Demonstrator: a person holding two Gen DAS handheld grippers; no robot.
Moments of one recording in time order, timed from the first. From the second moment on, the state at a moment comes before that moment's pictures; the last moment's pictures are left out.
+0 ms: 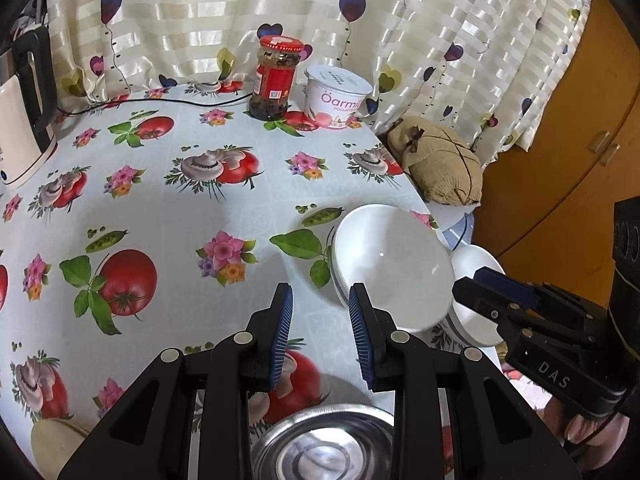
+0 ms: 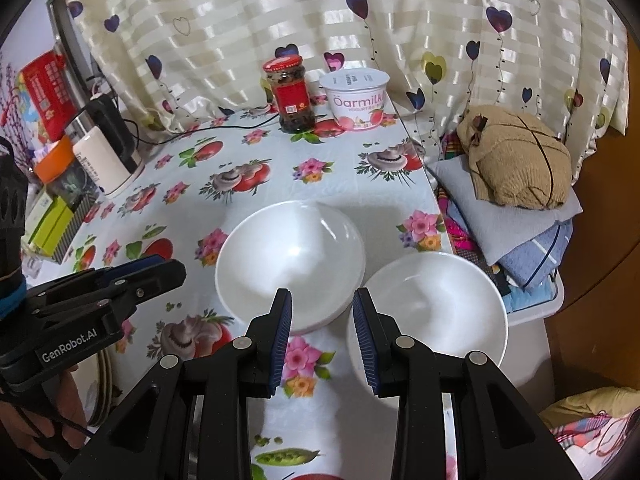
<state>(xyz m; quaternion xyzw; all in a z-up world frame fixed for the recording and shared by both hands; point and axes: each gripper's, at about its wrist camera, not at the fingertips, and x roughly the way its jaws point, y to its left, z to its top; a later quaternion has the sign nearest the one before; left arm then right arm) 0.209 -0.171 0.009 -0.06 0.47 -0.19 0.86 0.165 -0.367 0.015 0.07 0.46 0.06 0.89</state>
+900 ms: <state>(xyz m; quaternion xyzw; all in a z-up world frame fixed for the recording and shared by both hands) 0.225 -0.190 -0.016 -0.08 0.50 -0.22 0.83 0.221 -0.370 -0.017 0.04 0.49 0.06 0.87</state>
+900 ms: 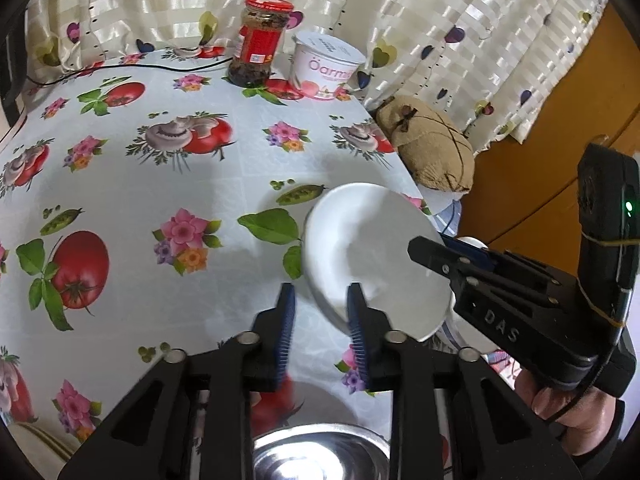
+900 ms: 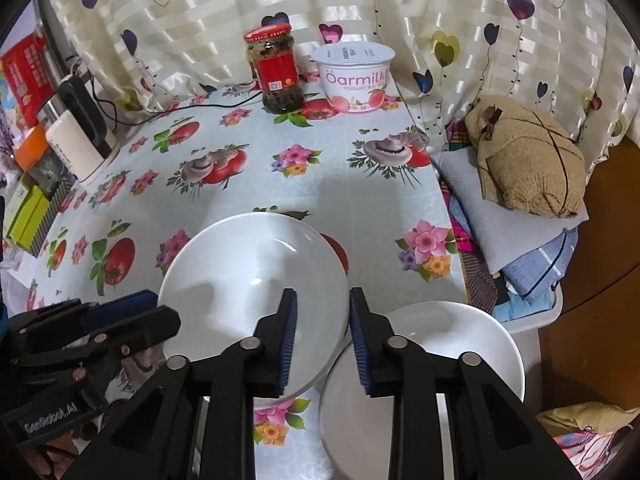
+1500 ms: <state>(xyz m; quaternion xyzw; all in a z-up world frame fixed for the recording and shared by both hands) 0.216 -0.178 -0.004 -0.07 0.49 -0.21 0.84 0.212 -0.358 -0.007 0.04 0.48 0.06 0.88</state>
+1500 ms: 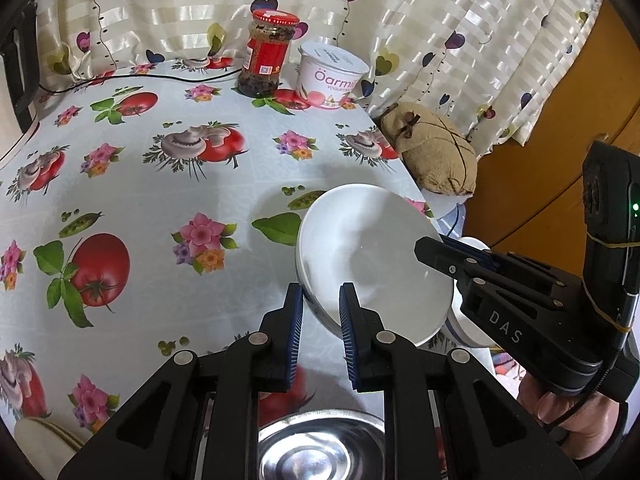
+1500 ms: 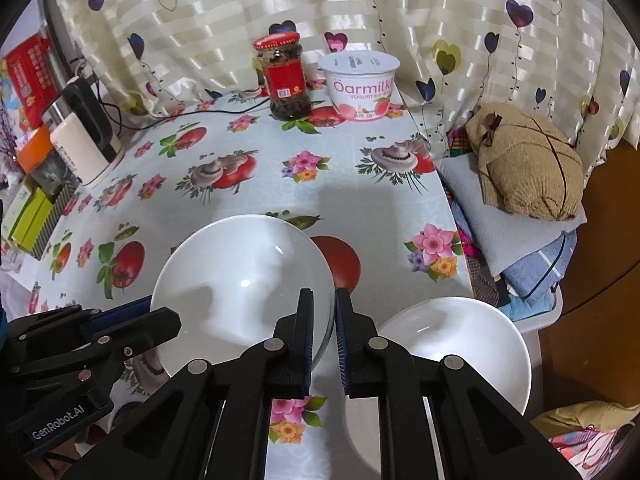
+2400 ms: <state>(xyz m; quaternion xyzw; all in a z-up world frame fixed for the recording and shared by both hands) 0.139 -0.151 0.046 -0.06 0.46 -0.21 0.86 0.139 -0.330 0.048 0.03 0.44 0.07 0.90</state>
